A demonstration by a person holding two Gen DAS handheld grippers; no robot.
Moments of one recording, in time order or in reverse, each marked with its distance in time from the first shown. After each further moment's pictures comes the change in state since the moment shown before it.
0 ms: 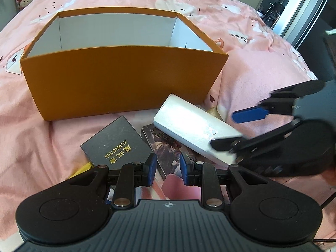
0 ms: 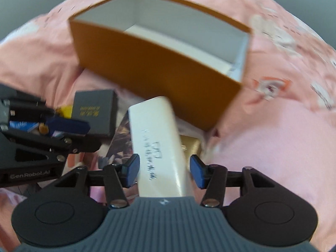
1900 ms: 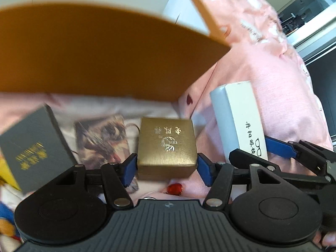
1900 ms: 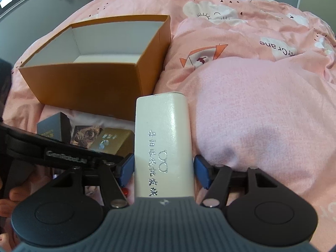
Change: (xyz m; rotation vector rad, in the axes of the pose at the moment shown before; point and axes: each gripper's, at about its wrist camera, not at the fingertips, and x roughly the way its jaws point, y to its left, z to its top) left arm 0.073 -0.030 0.041 -0.247 0.146 -0.114; right arm -0.022 -0.089 -0.054 0.356 -0.116 -0.024
